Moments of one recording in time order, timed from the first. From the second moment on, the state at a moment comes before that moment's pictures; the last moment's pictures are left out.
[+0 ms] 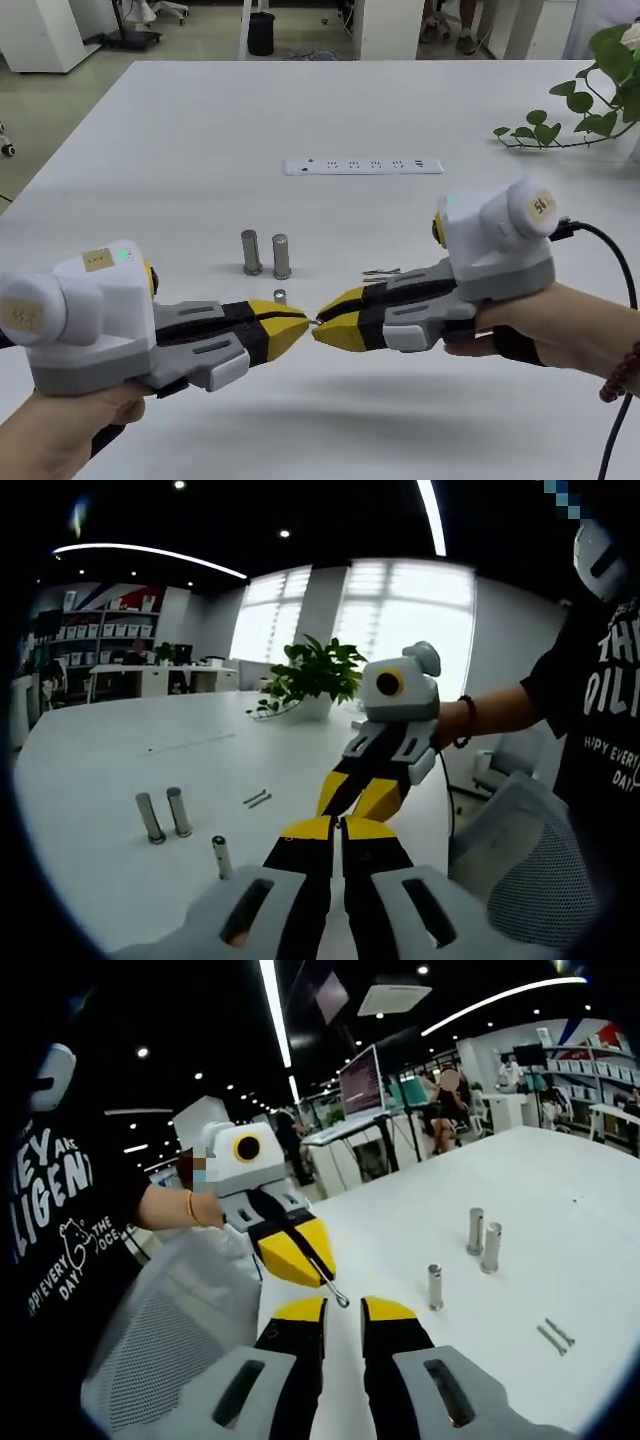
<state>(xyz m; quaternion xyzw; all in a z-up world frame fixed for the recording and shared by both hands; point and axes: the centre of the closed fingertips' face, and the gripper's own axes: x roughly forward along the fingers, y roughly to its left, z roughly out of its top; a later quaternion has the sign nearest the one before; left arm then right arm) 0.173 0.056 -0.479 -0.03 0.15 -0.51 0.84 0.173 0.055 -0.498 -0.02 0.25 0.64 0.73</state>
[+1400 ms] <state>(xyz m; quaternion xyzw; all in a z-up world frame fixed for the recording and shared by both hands) 0.166 0.048 -0.494 -0.04 0.18 -0.52 0.83 0.162 0.054 -0.516 -0.16 0.23 0.66 0.69</state>
